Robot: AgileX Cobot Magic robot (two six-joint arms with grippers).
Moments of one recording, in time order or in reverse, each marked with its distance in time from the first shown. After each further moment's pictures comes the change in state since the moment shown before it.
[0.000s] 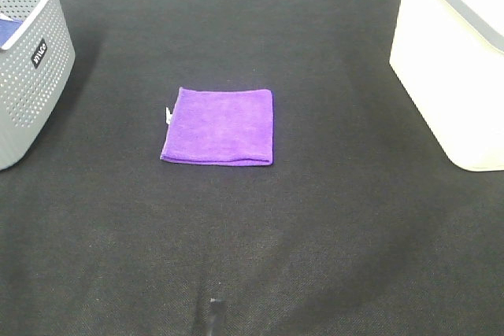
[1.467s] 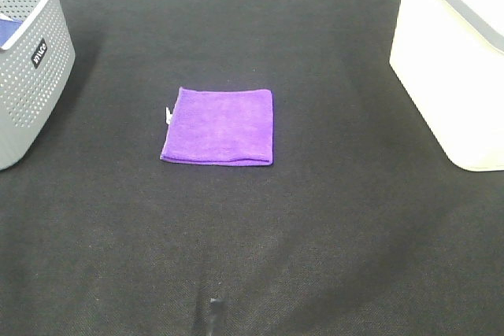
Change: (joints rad) left arm 0.000 0.000 0.000 0.000 0.000 0.000; right arm 0.000 0.000 0.000 0.000 0.000 0.000
